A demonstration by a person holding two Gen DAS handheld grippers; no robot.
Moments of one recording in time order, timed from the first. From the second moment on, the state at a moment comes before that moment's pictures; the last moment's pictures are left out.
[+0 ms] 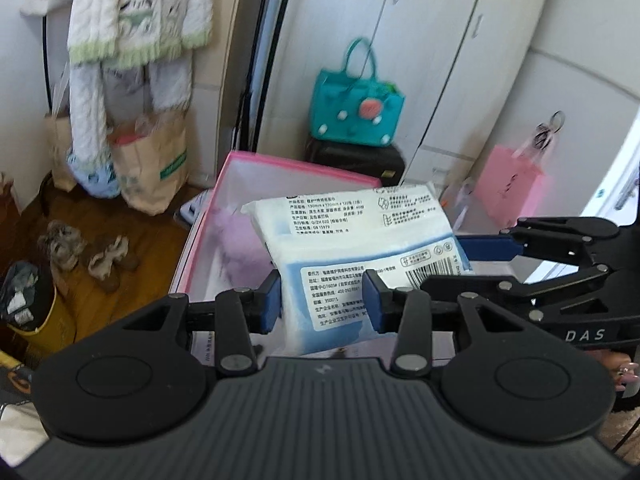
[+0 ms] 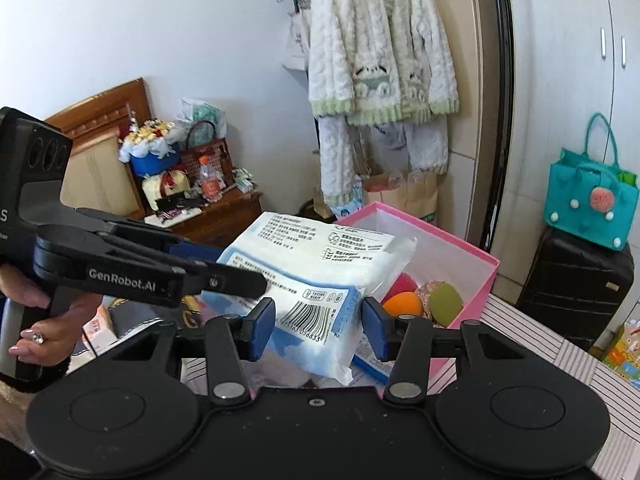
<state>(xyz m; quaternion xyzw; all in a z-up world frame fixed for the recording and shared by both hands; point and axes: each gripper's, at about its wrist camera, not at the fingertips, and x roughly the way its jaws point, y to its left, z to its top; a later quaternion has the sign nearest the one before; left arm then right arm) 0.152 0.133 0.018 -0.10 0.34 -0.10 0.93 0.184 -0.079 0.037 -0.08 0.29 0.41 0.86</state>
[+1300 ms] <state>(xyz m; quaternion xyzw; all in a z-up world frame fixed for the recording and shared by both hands) 0.256 0.123 -0.038 -0.03 0.46 -0.14 0.87 0.274 -0.052 -0.032 -0.08 0.43 0.33 0.84</state>
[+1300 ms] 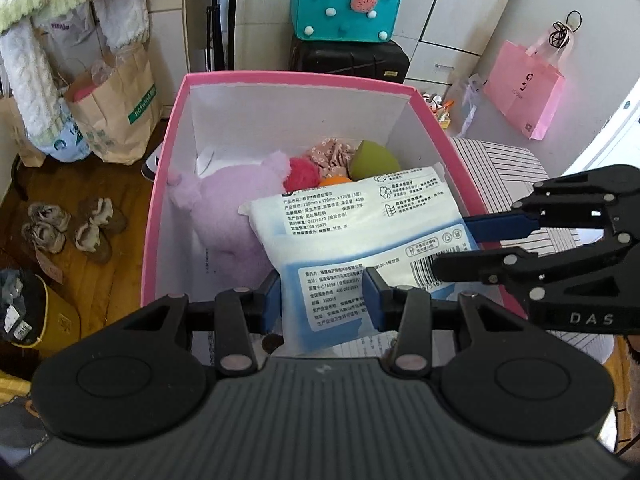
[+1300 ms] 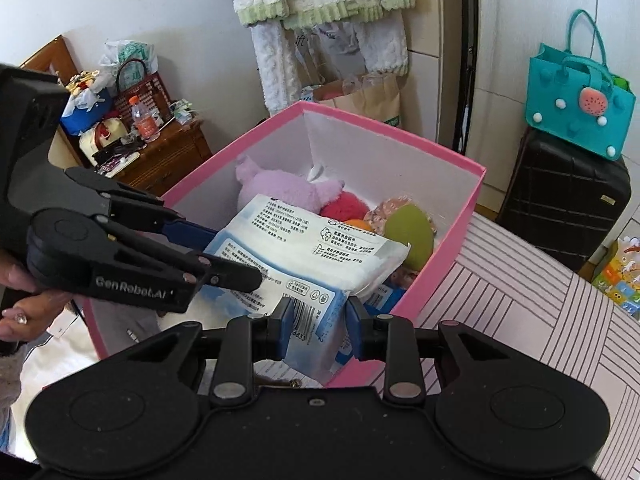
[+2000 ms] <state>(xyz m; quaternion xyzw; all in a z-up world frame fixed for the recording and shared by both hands) 0.248 0.098 -0.052 0.06 0.45 -0.08 0.89 0.237 -0.073 -0.015 -0.07 0.35 0.33 0.87</state>
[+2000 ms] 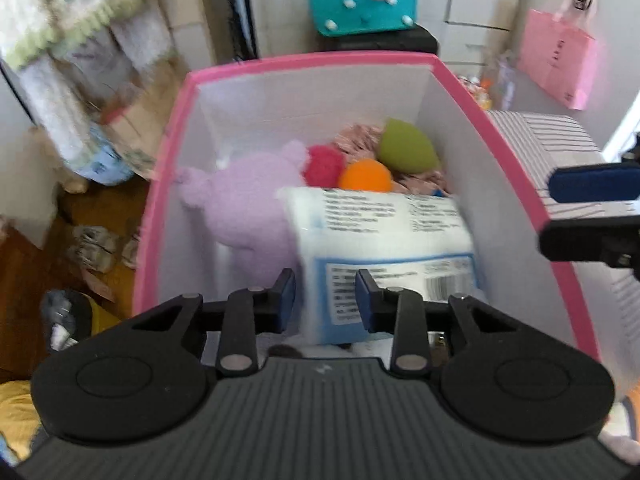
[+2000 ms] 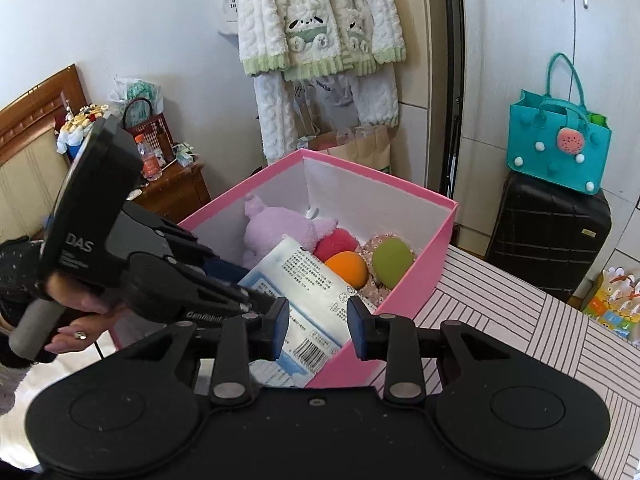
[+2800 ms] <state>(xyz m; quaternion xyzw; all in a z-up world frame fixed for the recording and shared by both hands) 0.122 0.080 0.031 0.05 0.37 -0.09 0.92 0.149 -0.096 0.016 -0.08 0.30 0.32 0.89</state>
